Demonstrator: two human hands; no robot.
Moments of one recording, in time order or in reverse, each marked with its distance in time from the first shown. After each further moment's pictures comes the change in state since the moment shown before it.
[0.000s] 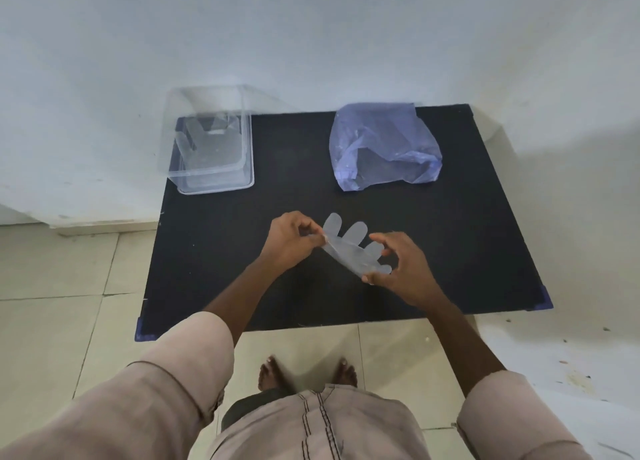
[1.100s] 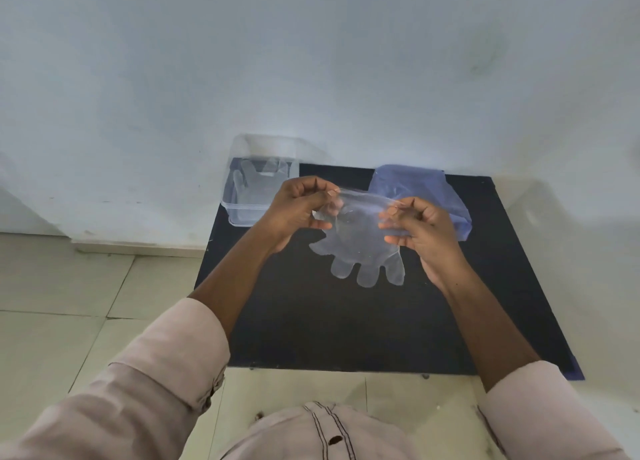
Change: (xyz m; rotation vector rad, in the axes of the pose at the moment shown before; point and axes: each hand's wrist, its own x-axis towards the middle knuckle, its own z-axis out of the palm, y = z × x) left_hand 0.002 0.032 -0.144 -0.638 -0.036 0.179; right_hand 0.055 -0.167 -0.021 0.662 0.135 -0.028
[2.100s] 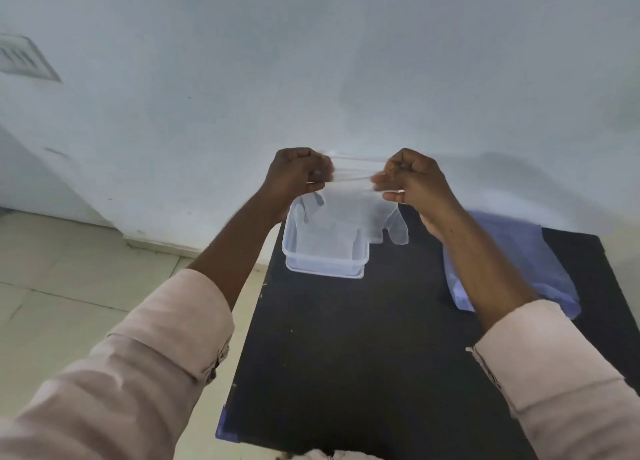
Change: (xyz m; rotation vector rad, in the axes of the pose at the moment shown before) left_hand 0.116 0.052 -0.173 -0.023 0.322 -0.067; right_hand 0.205 -0.057 0.164 -0.187 -0.226 -0.026
